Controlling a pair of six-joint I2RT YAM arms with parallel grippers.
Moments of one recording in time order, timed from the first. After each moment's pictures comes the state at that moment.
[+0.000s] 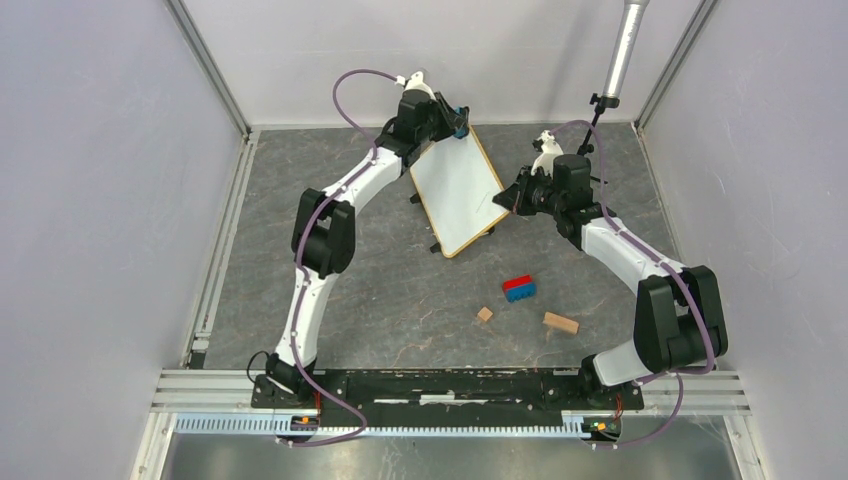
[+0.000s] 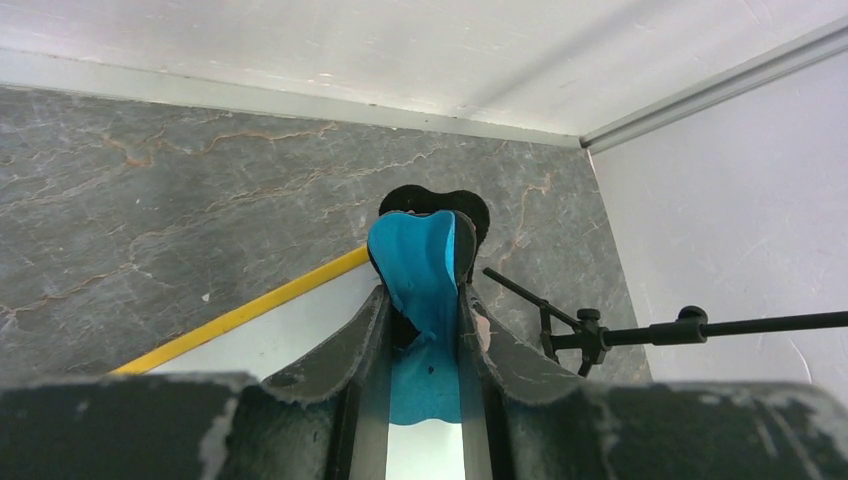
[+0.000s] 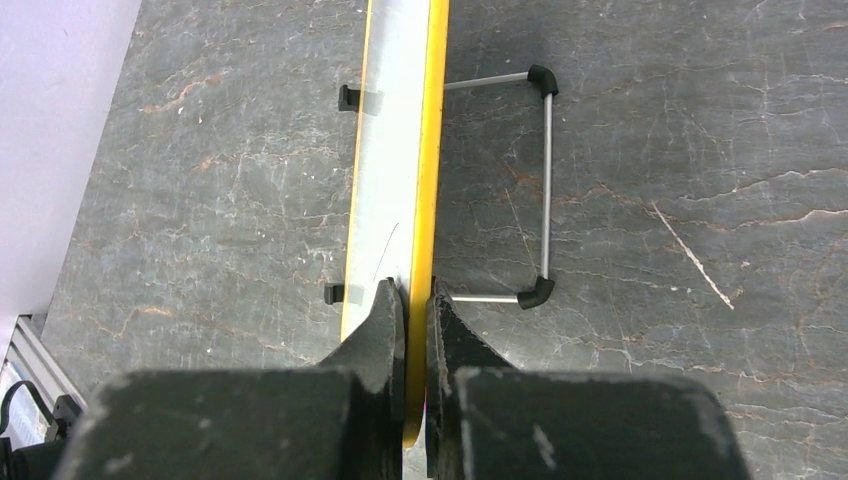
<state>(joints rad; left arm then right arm) -0.48 2.38 2.11 0.00 0.06 -0.70 0.24 1.48 0.93 0.06 -0.41 0.36</state>
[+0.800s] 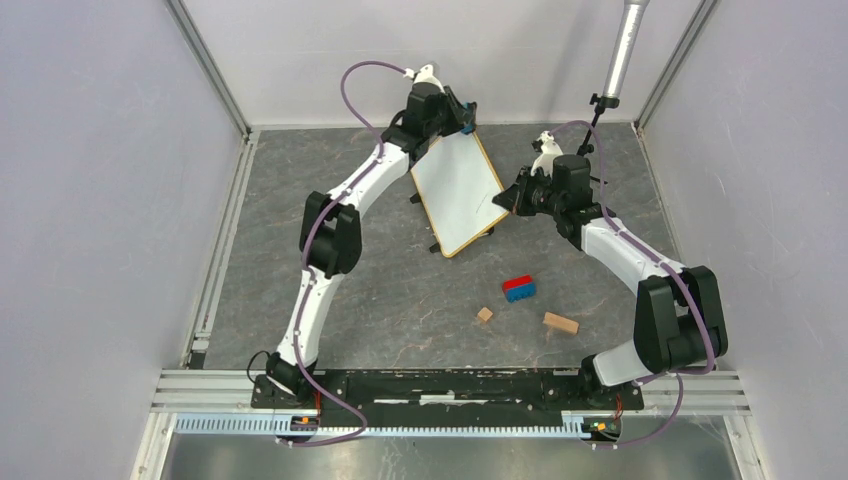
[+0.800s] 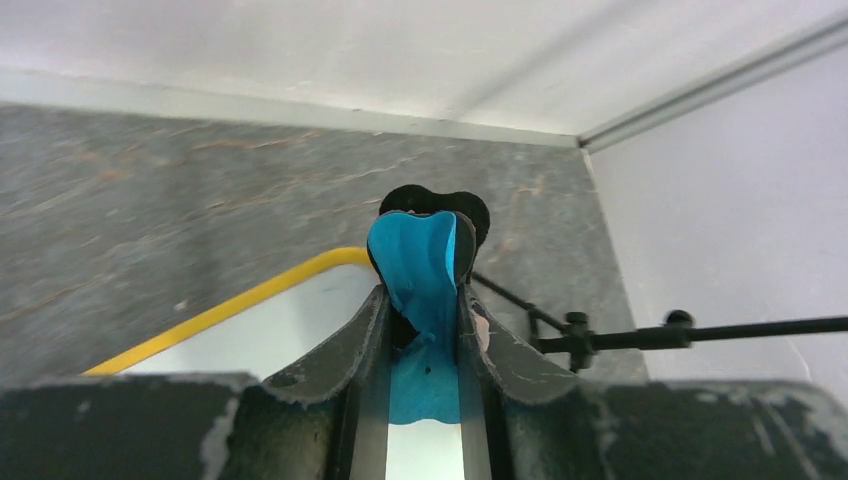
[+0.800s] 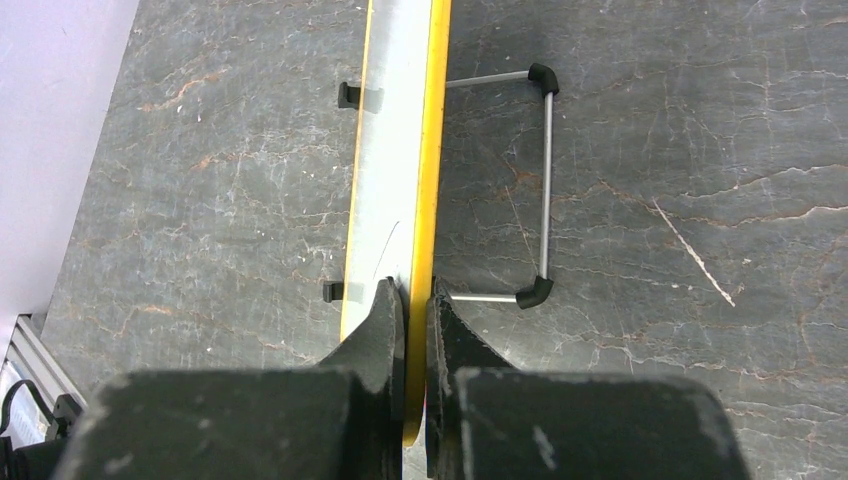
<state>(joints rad) -0.49 2.42 2.23 -0.10 0.04 -0.69 0.24 1.48 0.93 0.06 -0.41 0.36</state>
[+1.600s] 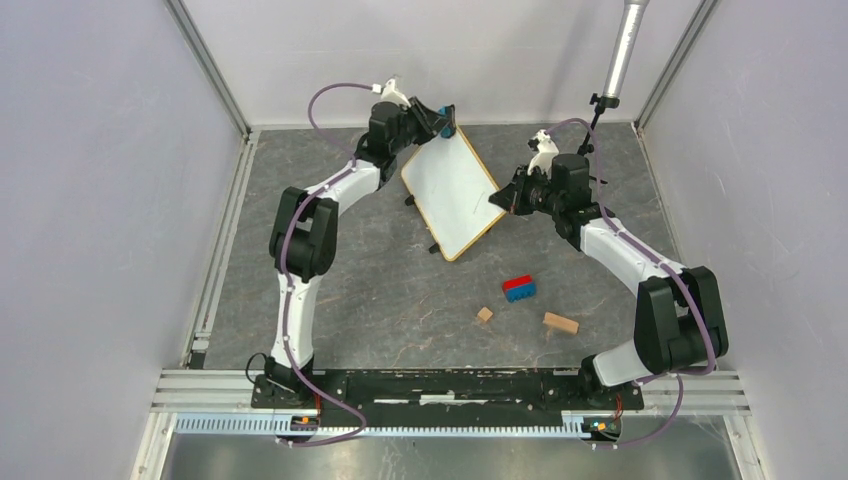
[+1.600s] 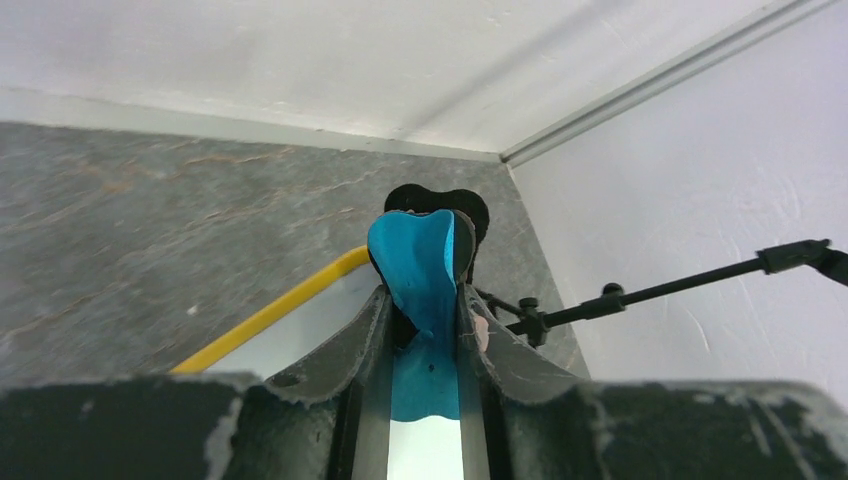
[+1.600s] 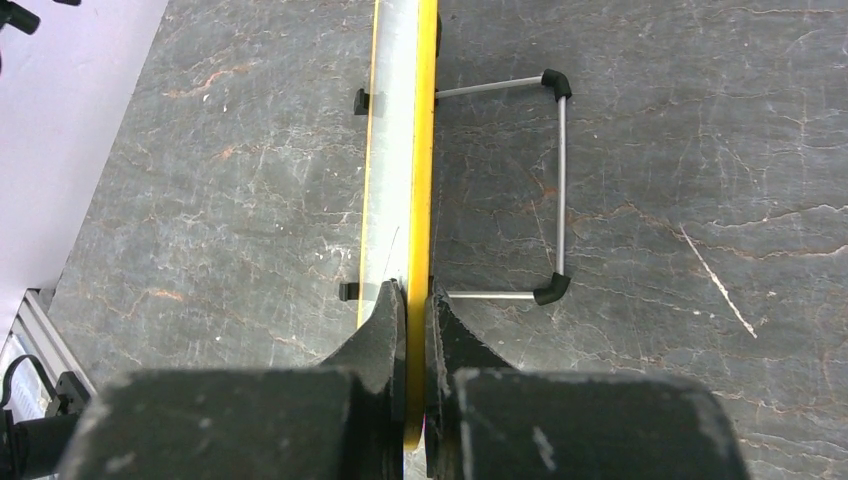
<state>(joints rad) -0.40 2.25 1.78 0.40 0.23 -0.79 0.26 1.48 0.93 0.09 -0.44 0.33</state>
